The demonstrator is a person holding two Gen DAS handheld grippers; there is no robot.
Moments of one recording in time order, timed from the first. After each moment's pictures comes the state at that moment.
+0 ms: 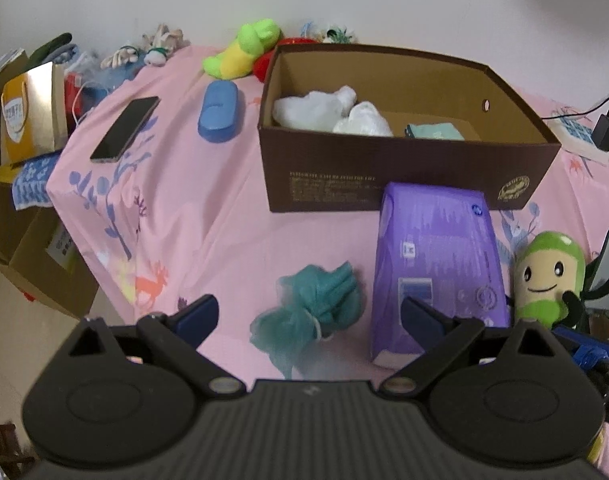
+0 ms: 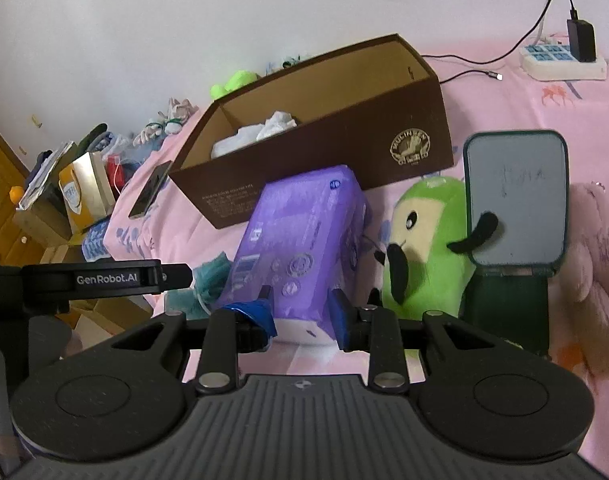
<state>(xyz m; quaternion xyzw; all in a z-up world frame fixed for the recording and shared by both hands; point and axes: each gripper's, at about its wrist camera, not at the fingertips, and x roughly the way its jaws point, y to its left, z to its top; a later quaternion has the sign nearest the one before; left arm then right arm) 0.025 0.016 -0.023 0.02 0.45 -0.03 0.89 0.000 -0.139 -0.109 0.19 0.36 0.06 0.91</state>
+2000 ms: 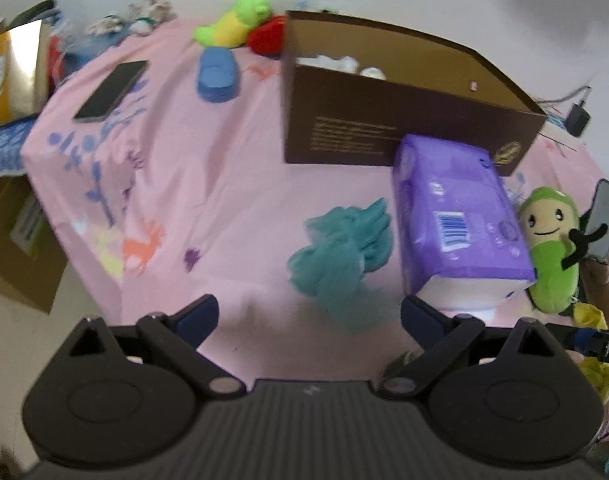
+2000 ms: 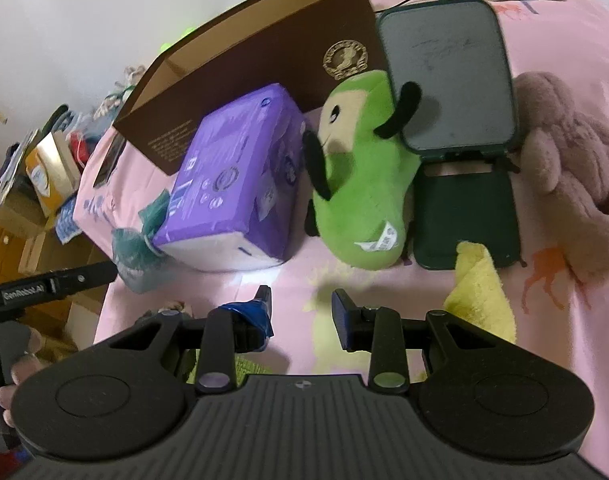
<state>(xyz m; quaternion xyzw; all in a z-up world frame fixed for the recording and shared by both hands) 0.002 0.077 -0.059 -0.02 0.45 -0.10 0.89 -0.023 -0.164 -0.148 0.23 0.42 0.02 0.88</state>
